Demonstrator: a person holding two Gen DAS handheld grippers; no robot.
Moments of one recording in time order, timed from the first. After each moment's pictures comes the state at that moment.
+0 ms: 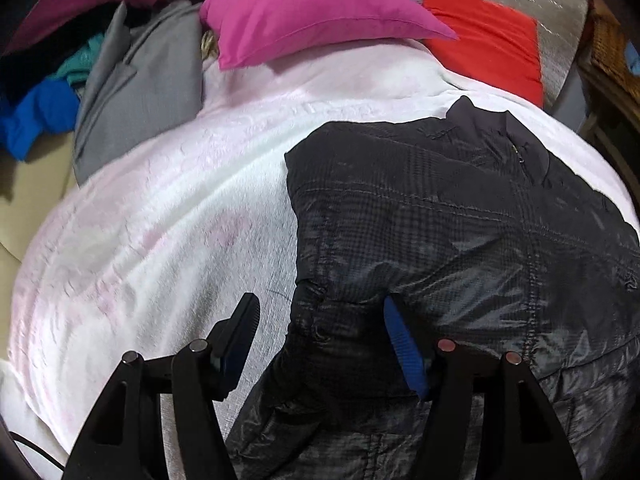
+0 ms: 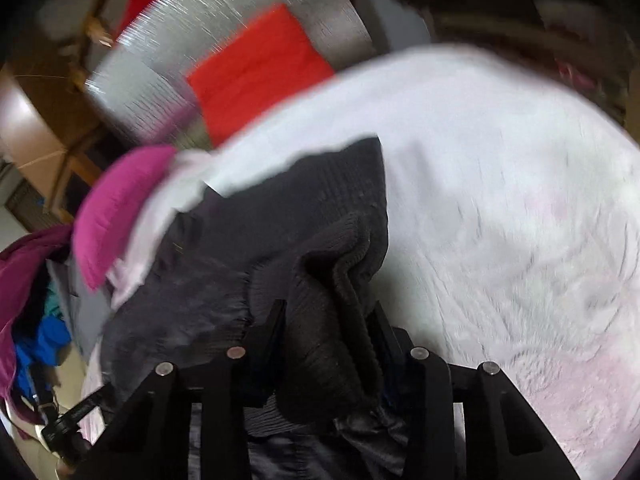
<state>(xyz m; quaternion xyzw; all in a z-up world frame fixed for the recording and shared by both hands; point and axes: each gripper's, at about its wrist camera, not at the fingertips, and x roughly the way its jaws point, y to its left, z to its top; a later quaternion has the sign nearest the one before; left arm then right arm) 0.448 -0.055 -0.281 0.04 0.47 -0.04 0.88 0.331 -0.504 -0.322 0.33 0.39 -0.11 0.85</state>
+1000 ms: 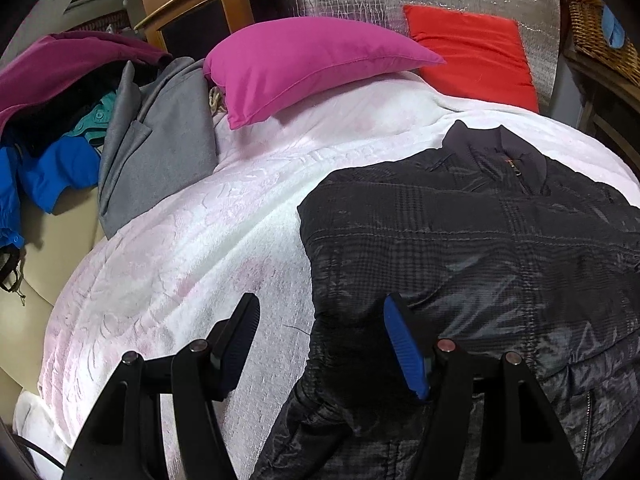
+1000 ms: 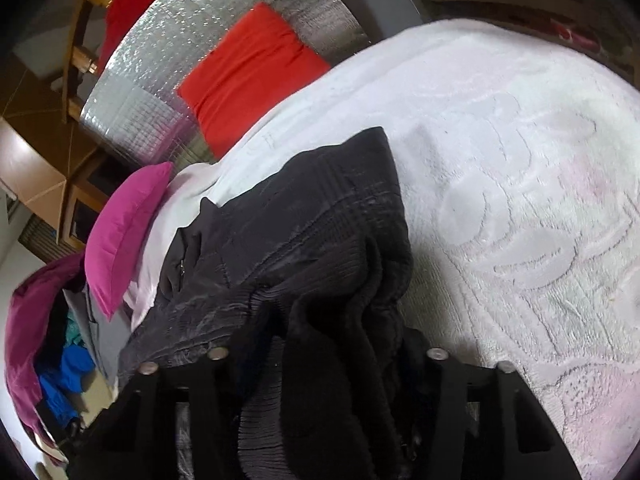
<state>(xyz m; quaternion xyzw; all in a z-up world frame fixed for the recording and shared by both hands) 0.437 -0.058 -0.263 0.09 0.40 -0.03 0.91 0.347 -0.515 -0.333 0.37 0.35 -0.10 0.85</state>
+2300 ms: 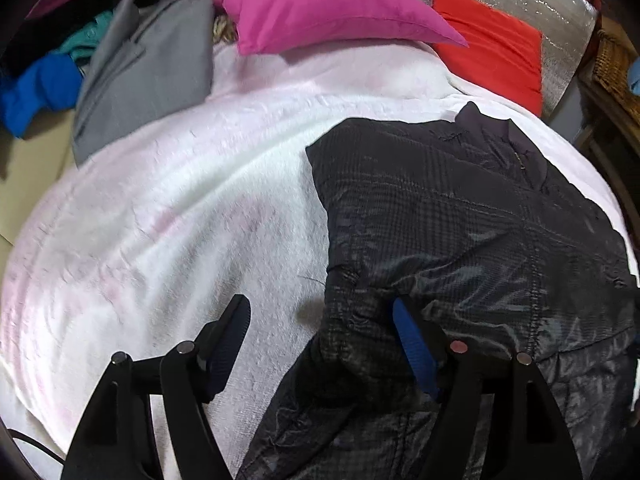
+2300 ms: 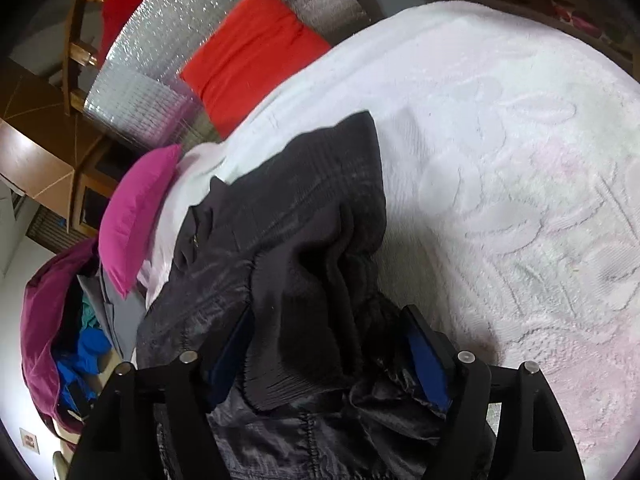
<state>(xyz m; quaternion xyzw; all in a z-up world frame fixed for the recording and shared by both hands) 0.447 -0.018 -0.282 -0.01 0.49 -0.07 0.87 0.325 -0.522 -0.326 0.39 0.40 -0.06 0.83</state>
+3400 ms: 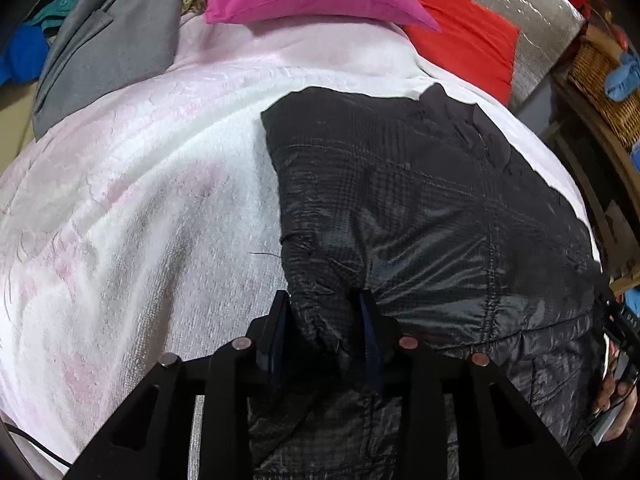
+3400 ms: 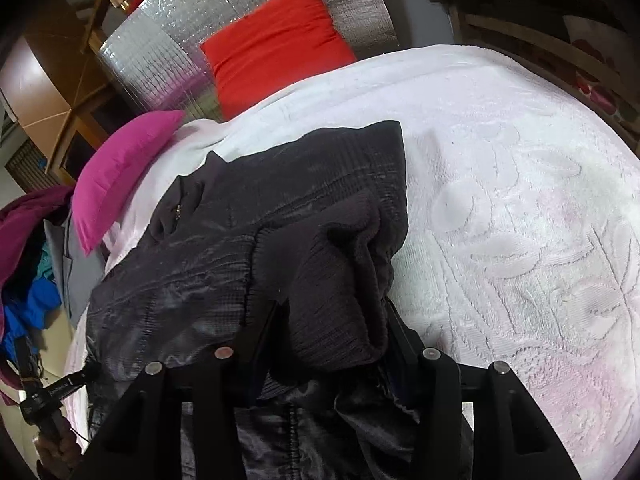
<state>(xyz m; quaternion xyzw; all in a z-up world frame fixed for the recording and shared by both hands) 0.442 -0.022 -0.287 -0.06 0.52 -0.13 0.84 0.334 -0.486 -0.314 0.28 0.40 -0.08 0.87</state>
